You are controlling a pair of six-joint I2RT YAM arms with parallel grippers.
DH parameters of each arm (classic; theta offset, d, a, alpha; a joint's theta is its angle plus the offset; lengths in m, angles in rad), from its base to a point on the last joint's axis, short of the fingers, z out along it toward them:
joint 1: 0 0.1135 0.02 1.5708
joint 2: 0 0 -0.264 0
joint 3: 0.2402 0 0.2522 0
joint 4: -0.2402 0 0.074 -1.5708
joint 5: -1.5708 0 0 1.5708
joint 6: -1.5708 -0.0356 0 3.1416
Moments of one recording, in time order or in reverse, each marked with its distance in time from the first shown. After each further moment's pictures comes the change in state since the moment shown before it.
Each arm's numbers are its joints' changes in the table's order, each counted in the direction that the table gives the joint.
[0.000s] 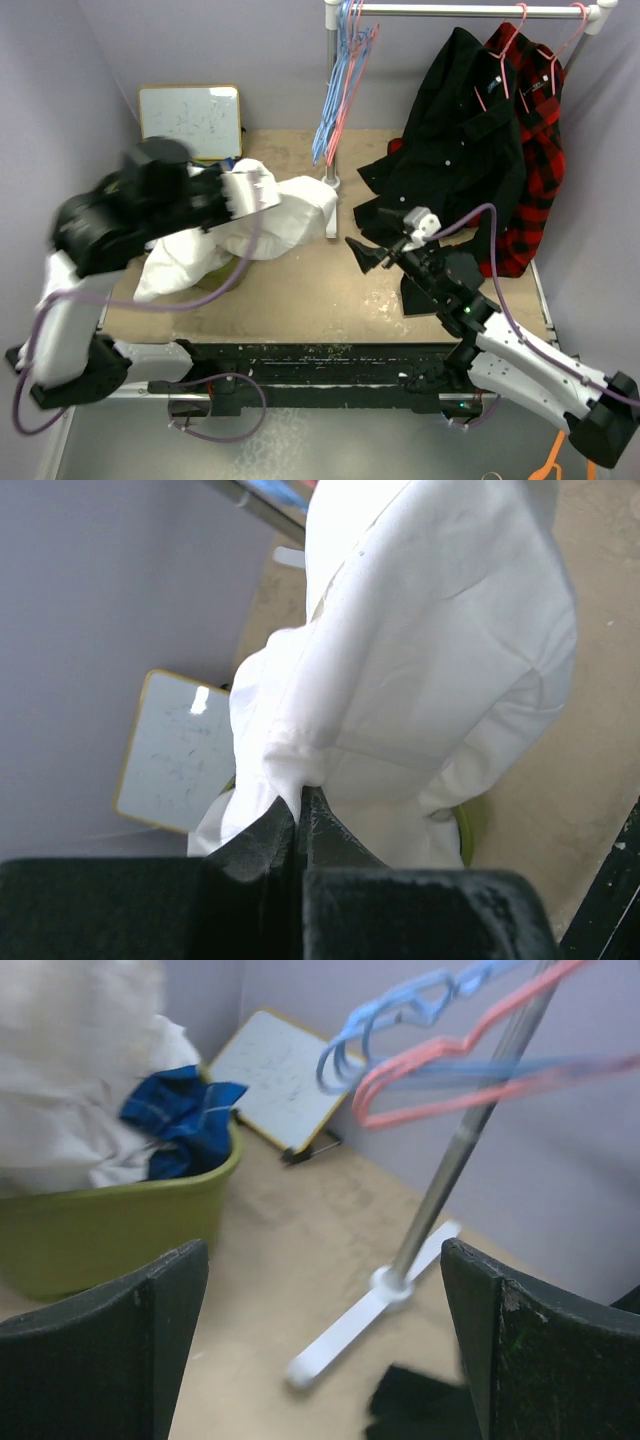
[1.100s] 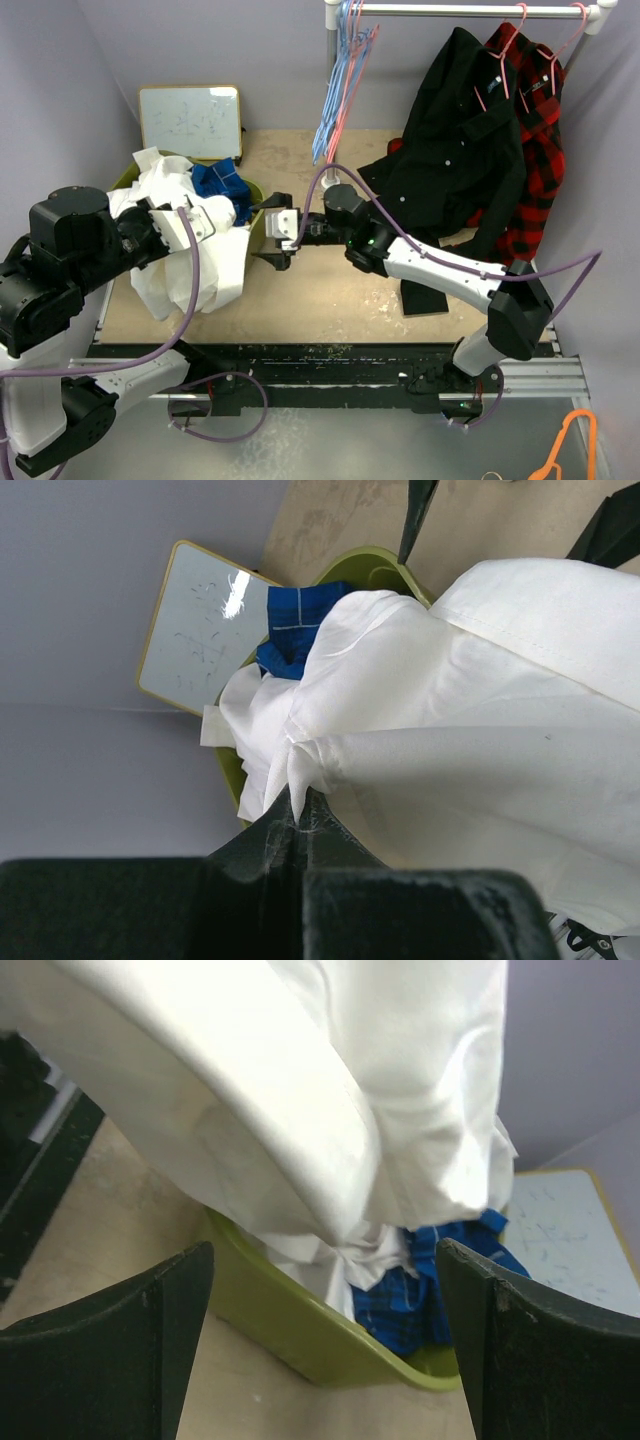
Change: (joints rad) left arm 0.169 0.136 -0.089 -0.100 0.055 -0.056; right arm 0.198 -0.672 0.604 -0.205 0.592 0.455
